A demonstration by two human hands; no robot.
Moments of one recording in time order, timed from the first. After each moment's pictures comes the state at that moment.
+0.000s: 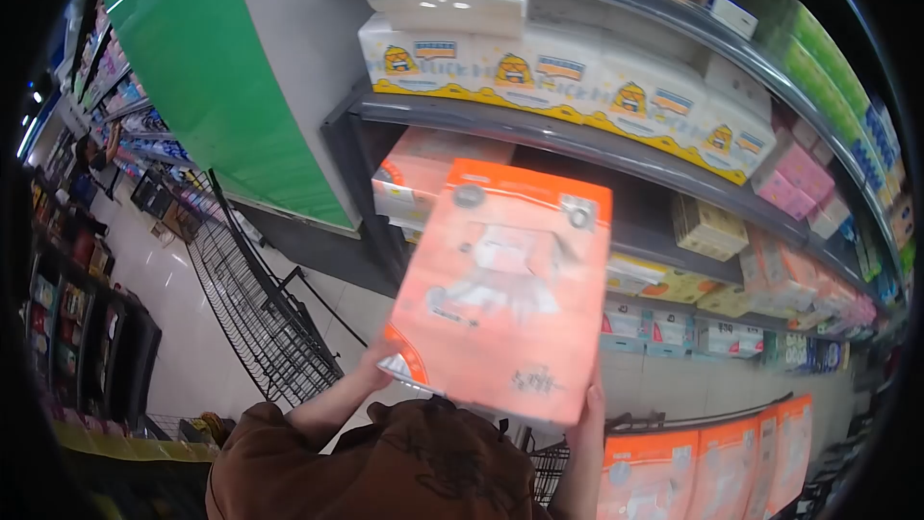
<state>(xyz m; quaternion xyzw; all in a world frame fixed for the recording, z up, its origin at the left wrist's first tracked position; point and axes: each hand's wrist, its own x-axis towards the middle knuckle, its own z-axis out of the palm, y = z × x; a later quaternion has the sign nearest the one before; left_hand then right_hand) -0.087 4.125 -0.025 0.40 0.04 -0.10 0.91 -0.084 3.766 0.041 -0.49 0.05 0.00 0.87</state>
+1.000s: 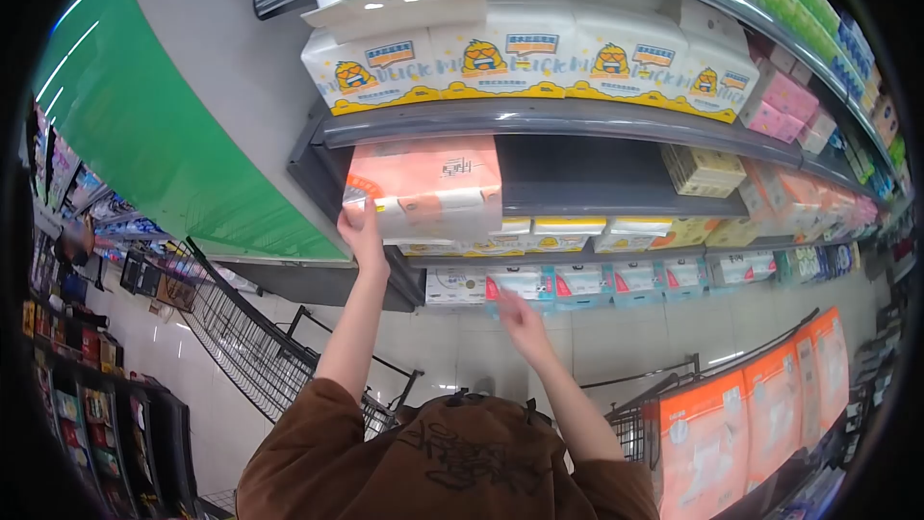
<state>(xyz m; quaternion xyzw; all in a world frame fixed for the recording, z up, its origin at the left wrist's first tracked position) 0.184 4.205 0.001 0.59 0.30 0.30 0.69 0.046 3.913 -0.085 -0.72 -0.03 0.08 0.69</state>
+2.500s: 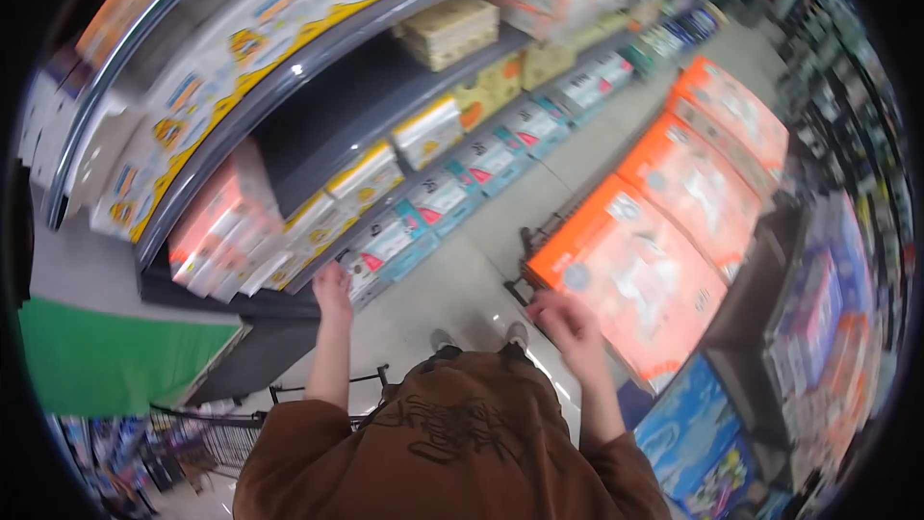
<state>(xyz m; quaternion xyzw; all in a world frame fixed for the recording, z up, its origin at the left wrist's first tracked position) 0.074 4.006 -0.140 0.57 0.08 -0.12 0.81 -0.261 3.695 0.050 -0.65 0.22 -0.18 0.70</state>
